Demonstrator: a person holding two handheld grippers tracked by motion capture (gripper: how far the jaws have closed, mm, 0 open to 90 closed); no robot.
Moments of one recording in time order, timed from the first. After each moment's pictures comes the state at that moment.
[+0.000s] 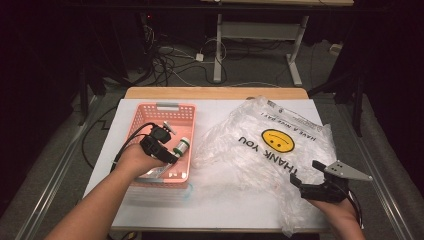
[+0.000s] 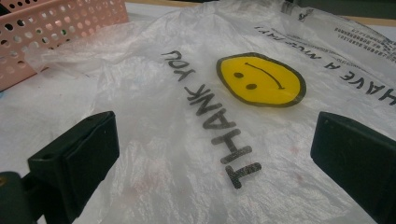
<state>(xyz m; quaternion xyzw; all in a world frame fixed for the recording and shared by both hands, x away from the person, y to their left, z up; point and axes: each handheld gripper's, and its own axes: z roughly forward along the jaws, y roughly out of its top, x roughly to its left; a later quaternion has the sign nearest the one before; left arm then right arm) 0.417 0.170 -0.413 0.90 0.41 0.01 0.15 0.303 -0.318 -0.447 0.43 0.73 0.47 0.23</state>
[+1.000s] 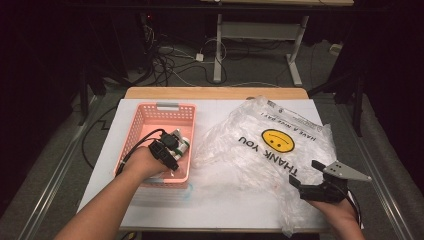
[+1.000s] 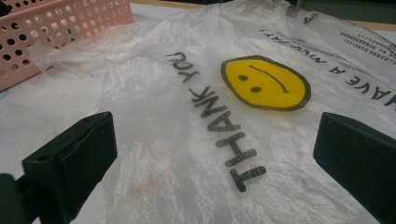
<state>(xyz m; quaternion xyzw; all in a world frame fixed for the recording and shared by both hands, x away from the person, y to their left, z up) 0.423 0.149 -0.440 0.91 0.40 0.00 0.06 0.303 -0.316 -0.446 0.43 0.74 0.47 0.23</state>
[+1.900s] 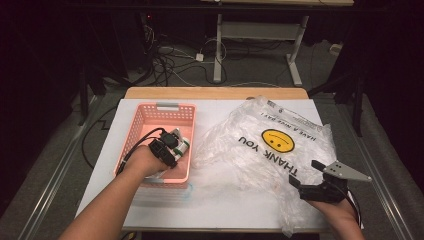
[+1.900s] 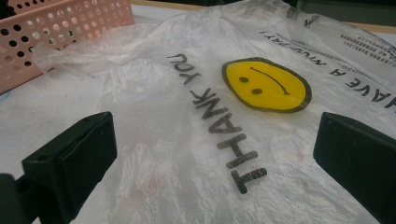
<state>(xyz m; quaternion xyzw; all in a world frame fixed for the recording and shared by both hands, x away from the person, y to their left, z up) 0.429 0.152 -0.442 0.91 0.40 0.00 0.07 0.302 -0.315 -0.445 0.42 0.74 0.47 0.24</state>
